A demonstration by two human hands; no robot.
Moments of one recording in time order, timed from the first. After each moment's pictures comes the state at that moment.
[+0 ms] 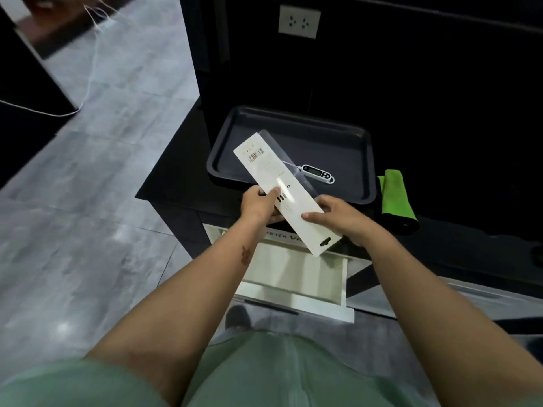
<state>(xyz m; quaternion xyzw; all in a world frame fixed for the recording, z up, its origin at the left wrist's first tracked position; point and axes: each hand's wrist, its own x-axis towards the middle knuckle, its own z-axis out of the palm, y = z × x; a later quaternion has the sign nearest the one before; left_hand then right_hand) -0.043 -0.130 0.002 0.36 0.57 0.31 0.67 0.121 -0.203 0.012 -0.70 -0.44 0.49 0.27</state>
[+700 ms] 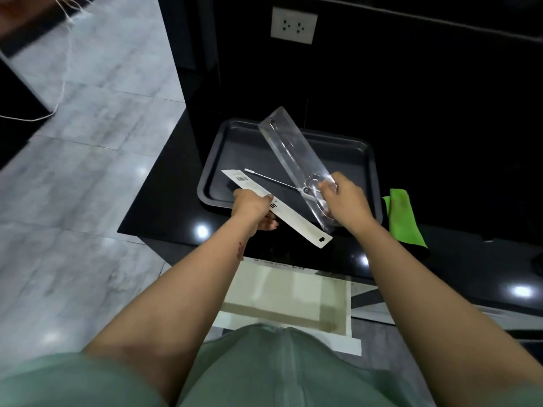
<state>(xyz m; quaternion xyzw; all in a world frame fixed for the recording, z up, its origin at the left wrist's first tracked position) -0.028 -0.038 -0.005 0.40 0.64 0.19 0.63 0.141 -0.117 0.021 -0.83 -0.44 0.22 0.27</state>
